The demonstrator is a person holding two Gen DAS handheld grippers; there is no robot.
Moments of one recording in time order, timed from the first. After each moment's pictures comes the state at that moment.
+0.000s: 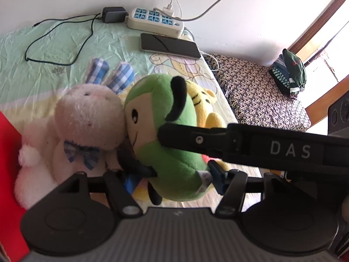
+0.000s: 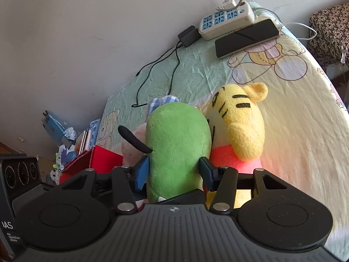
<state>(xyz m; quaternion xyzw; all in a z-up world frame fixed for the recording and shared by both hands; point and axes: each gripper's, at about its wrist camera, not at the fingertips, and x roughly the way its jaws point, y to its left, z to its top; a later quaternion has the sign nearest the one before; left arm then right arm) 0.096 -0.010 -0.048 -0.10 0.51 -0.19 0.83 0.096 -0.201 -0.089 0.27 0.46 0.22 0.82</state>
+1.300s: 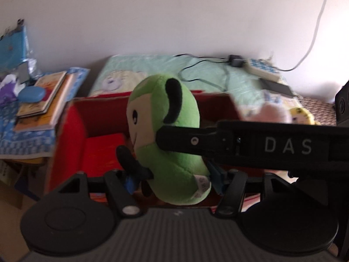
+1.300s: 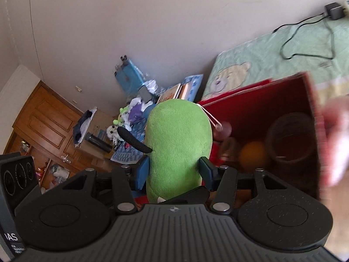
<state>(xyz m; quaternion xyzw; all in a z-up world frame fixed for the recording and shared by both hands) -0.045 0.248 0.005 -0.05 0.43 0.02 0.90 0.033 0.093 -0.069 0.23 0.41 0.41 0.78</state>
